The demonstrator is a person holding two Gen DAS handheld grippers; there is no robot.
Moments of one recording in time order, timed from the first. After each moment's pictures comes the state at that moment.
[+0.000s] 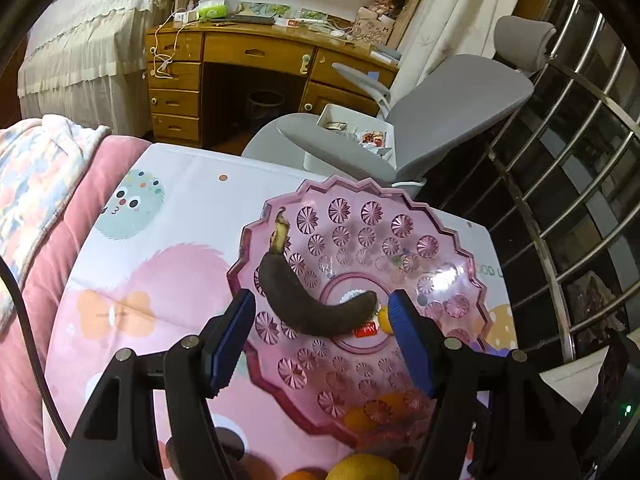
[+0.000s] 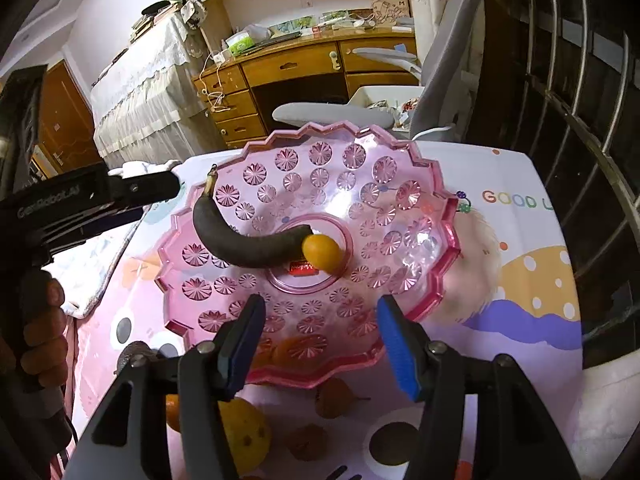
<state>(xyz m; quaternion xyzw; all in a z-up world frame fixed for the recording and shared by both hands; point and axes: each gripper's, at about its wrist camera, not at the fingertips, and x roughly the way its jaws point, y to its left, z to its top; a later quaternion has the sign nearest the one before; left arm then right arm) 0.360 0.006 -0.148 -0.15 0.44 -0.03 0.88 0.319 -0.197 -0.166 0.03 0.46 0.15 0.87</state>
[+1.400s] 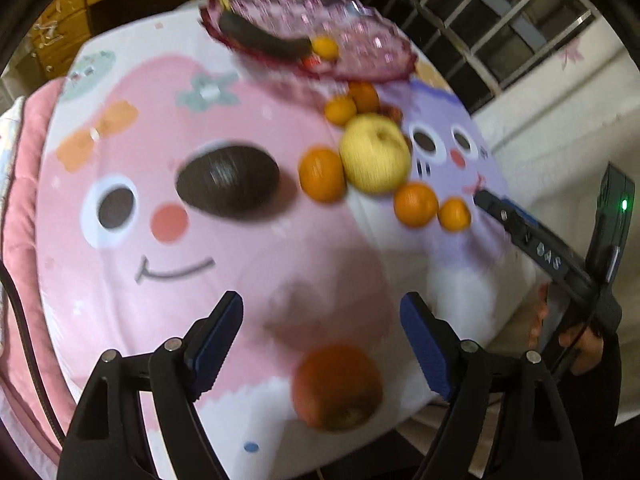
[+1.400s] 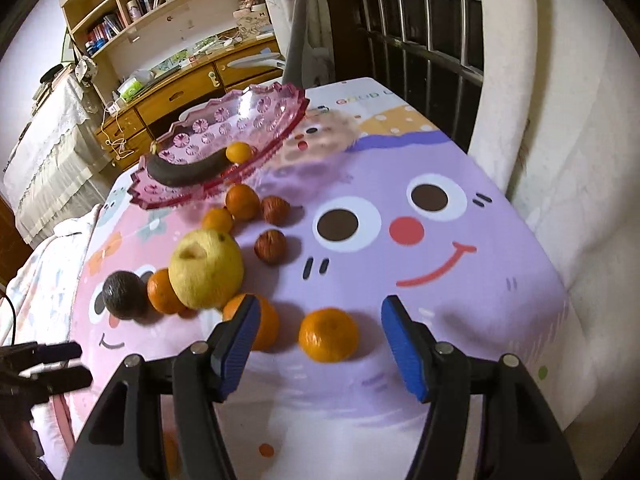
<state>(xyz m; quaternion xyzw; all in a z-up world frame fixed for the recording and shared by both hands) 0.172 0.038 -0.204 -0.02 0.61 -0.25 0.75 0.126 -0.205 -0.185 0.12 0.45 -0.07 0.88</state>
